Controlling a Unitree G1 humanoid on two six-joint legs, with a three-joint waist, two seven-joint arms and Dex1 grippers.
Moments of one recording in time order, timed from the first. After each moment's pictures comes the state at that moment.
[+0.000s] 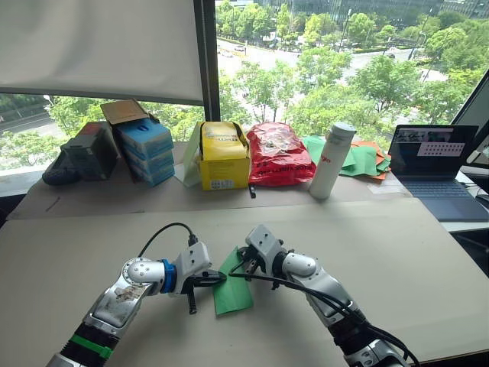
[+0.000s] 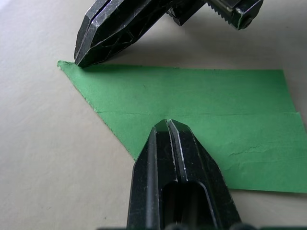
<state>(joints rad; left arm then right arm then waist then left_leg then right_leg) -0.25 0.64 -0.23 -0.08 -0.17 0.33 -1.02 -0.44 -0.21 0.39 0.04 -0.04 0.46 0.54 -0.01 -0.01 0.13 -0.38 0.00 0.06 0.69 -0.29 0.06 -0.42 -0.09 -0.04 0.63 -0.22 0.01</state>
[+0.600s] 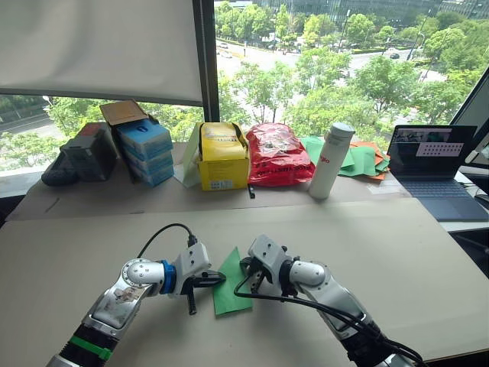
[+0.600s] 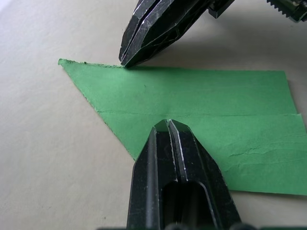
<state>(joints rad) -0.25 0.64 -0.23 -0.09 -0.17 0.33 -1.02 -0.35 -0.29 0.43 -0.15 -0.06 0.53 0.61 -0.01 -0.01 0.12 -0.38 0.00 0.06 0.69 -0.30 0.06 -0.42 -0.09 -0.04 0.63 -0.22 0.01</state>
